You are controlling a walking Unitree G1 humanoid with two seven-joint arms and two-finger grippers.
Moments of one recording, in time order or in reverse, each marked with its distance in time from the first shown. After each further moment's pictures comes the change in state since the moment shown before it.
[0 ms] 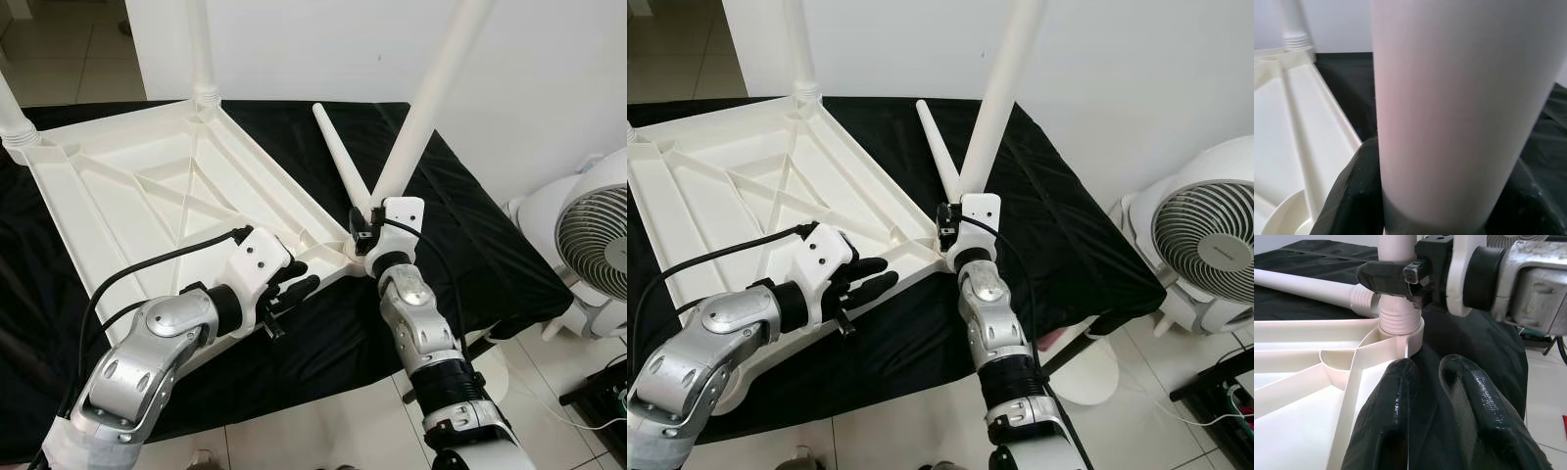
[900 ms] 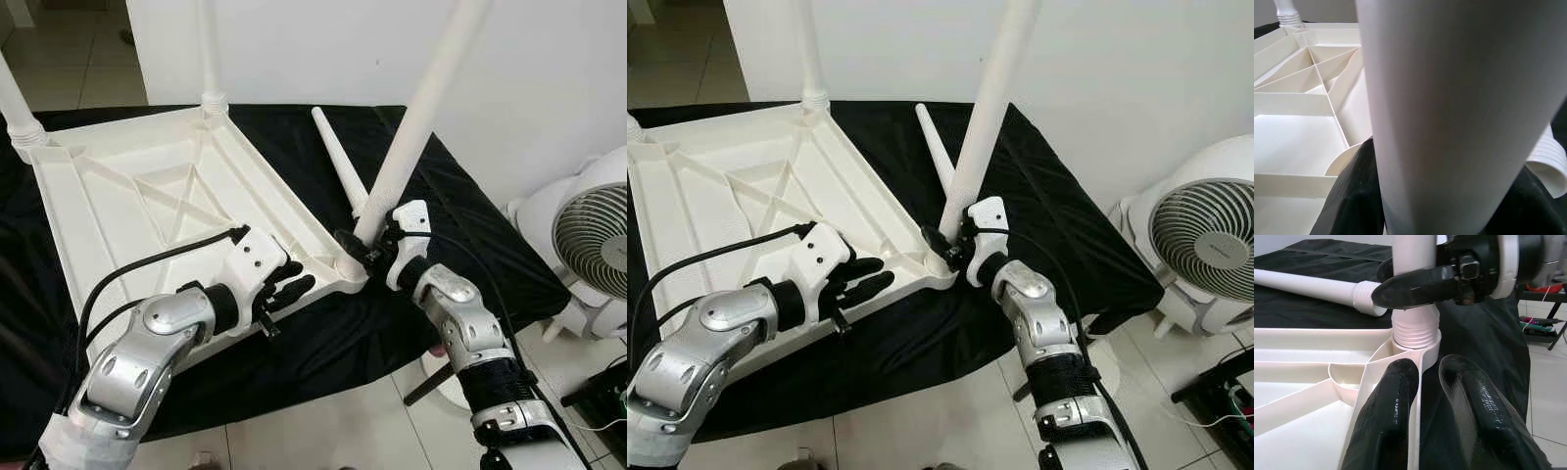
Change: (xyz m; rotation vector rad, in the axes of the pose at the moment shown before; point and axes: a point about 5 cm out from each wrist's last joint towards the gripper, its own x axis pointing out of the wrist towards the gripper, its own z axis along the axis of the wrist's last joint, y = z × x) left arm -0.002 0.005 -0.002 0.013 0.019 0.011; right arm -0.008 -0.026 0.001 -0.046 0.104 0.576
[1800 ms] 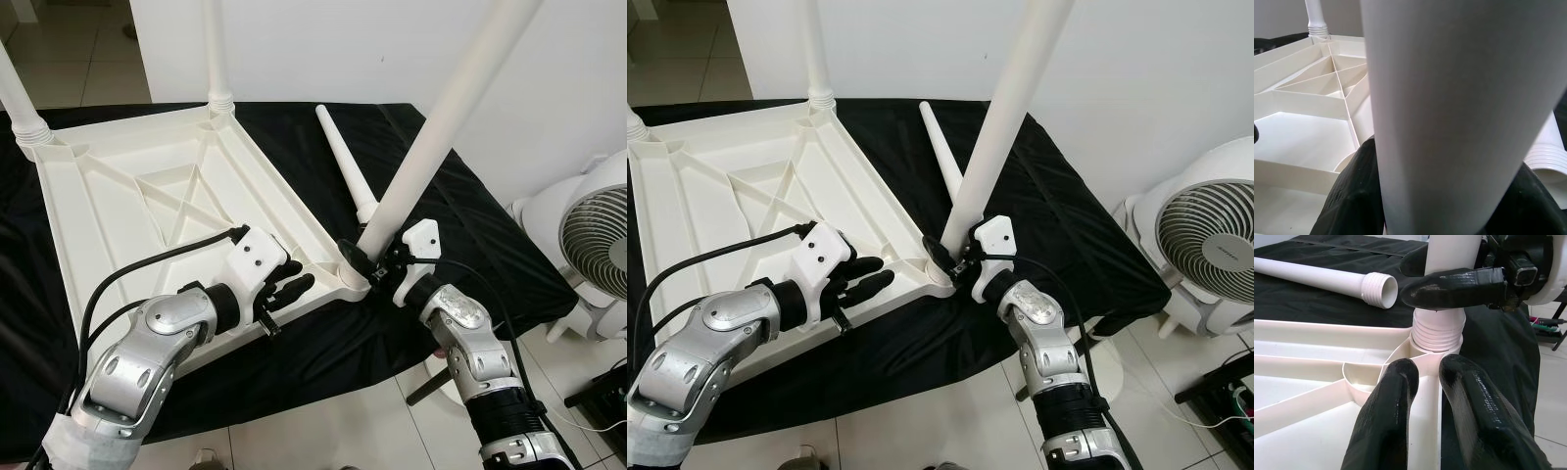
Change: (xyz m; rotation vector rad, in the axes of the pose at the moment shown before) left arm 0.001 0.001 -0.004 -0.016 0.010 0.002; right arm -0.022 0.011 -0.007 -0.065 -0.088 0.055
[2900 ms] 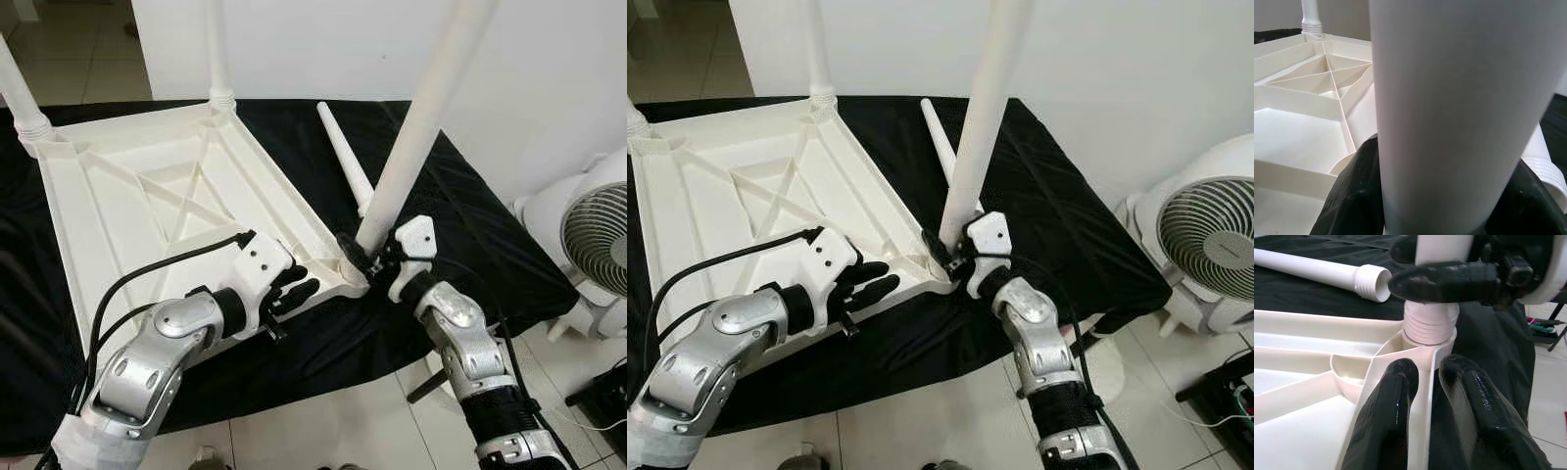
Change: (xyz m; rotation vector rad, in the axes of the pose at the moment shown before) left arm 0.005 -0.005 -0.003 -0.017 -0.009 -0.020; right arm 0.000 0.008 0.004 -0.118 -0.058 -0.009
